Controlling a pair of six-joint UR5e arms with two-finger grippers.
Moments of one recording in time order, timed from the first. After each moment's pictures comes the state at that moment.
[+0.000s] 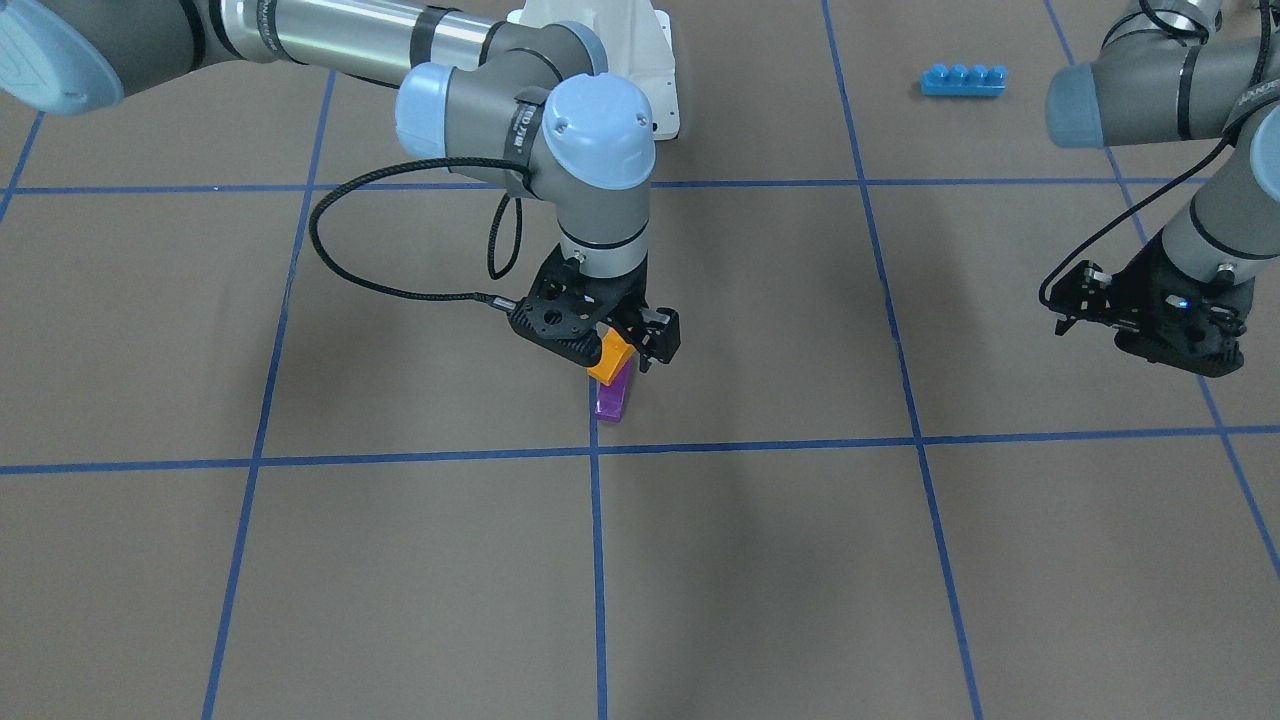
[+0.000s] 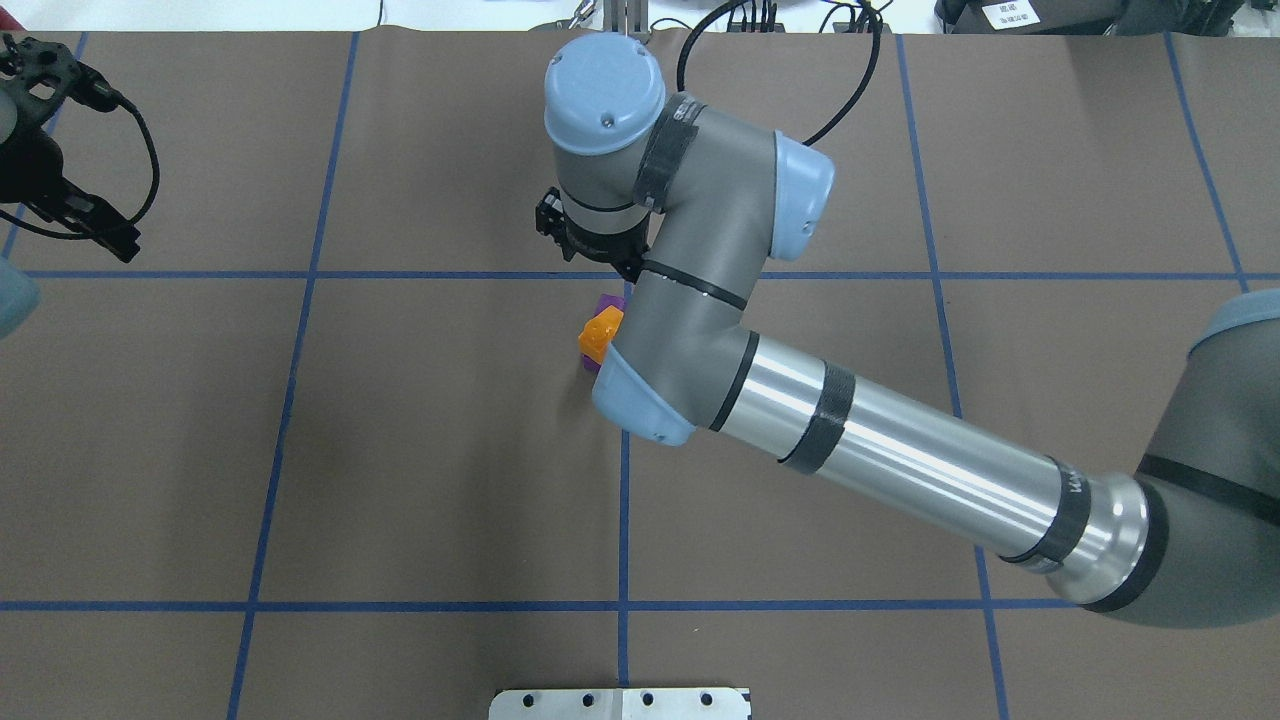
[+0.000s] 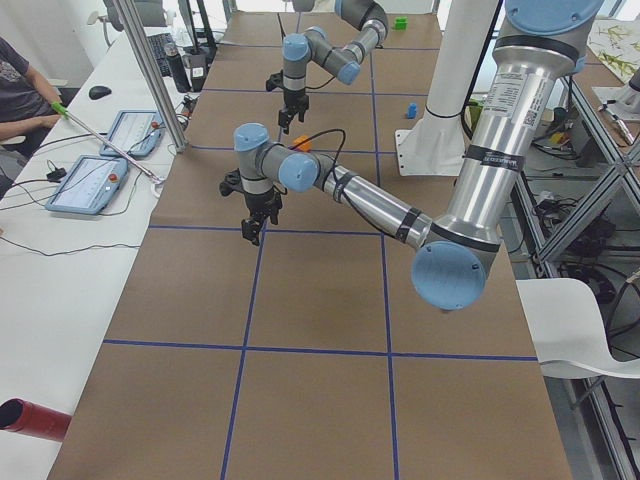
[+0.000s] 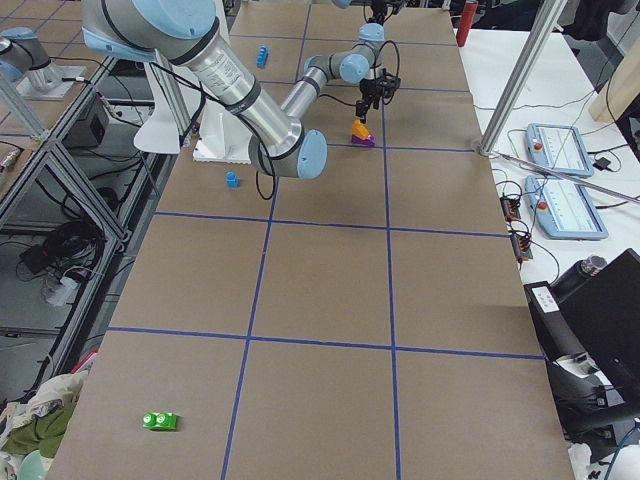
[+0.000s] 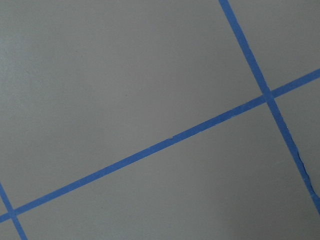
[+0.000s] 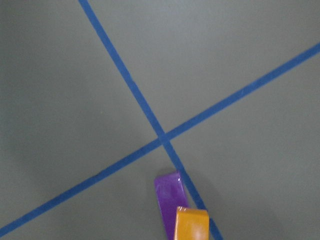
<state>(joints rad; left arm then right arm) -1.12 -1.84 -1.77 -1.47 -2.14 -0.11 0.64 -0.60 1.41 -1.62 1.92 1.64</state>
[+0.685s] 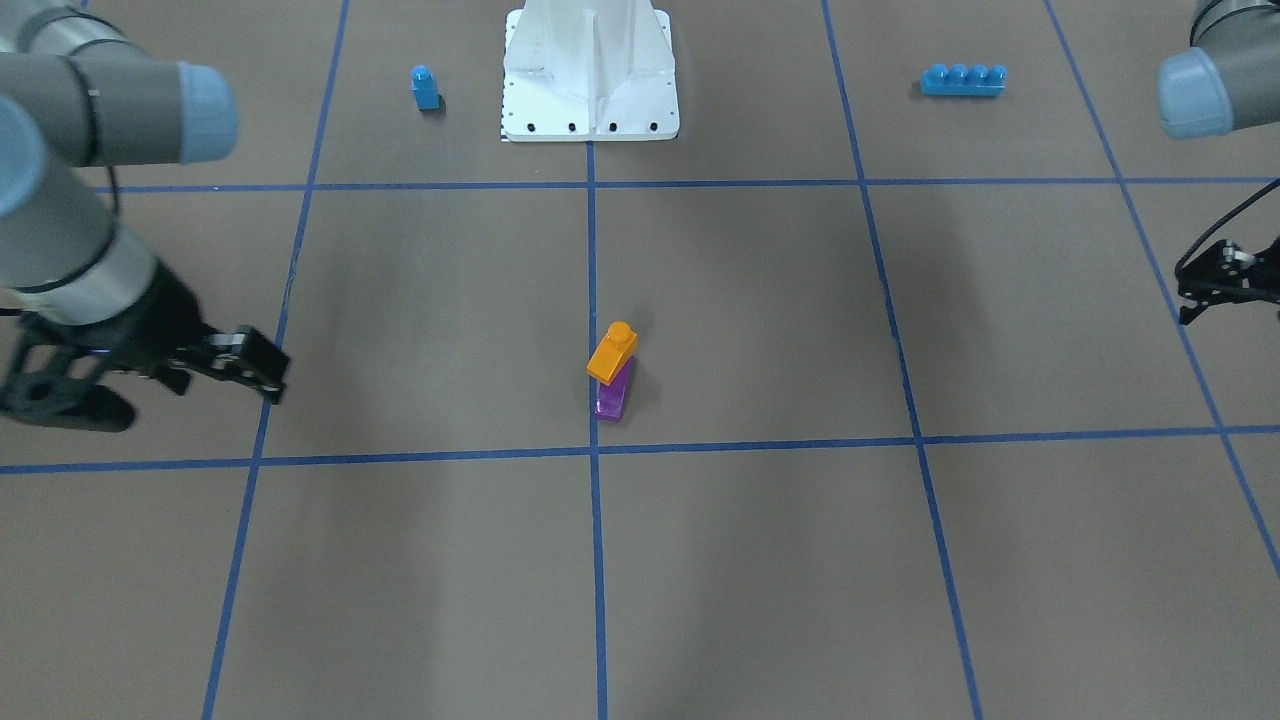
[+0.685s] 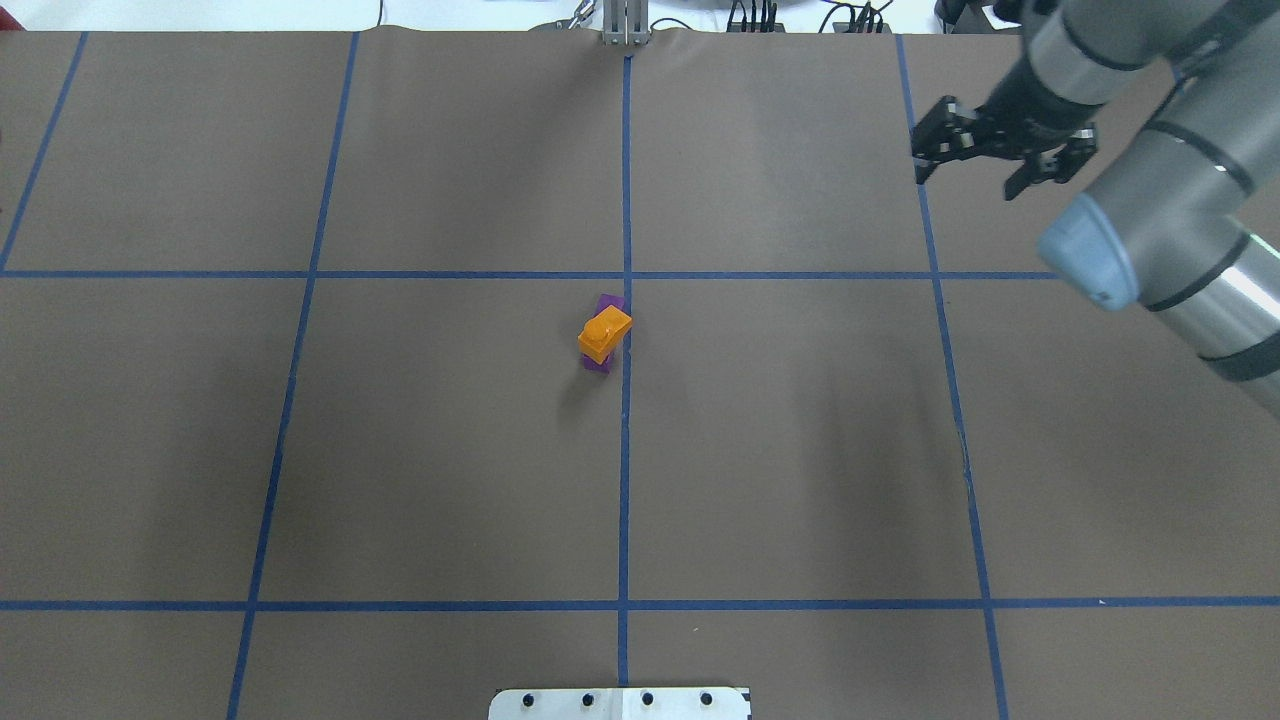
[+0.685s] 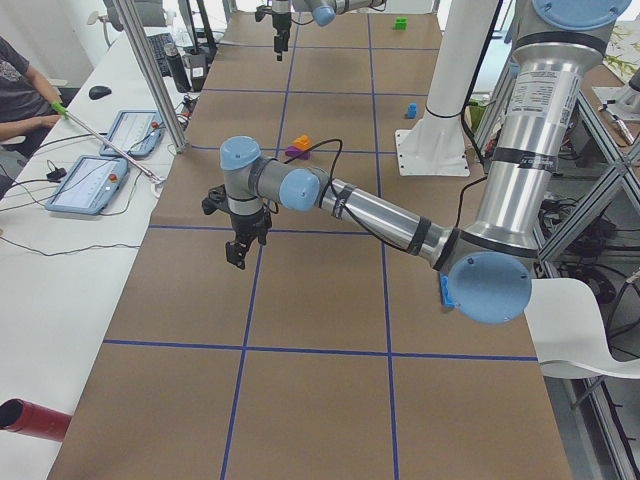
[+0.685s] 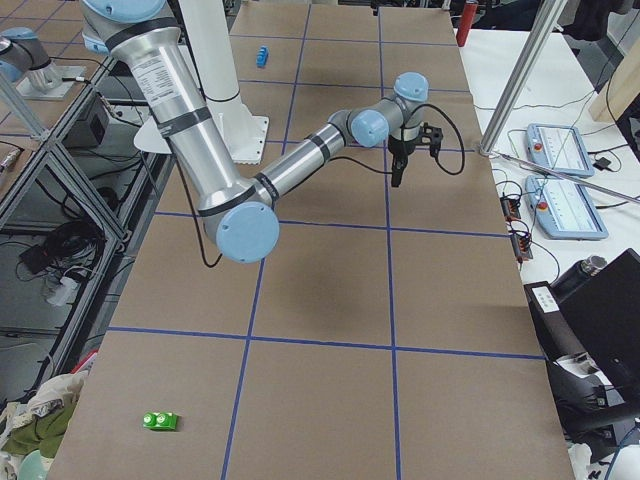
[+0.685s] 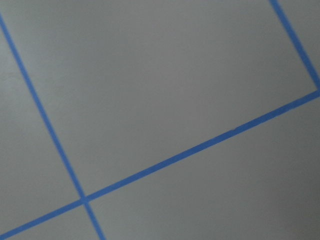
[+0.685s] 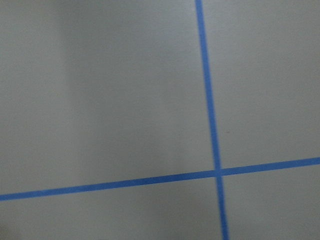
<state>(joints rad) -1.33 -1.73 -1.77 -1.49 -2.20 0.07 1.11 -1.18 1.74 -1.61 2.27 0.78</state>
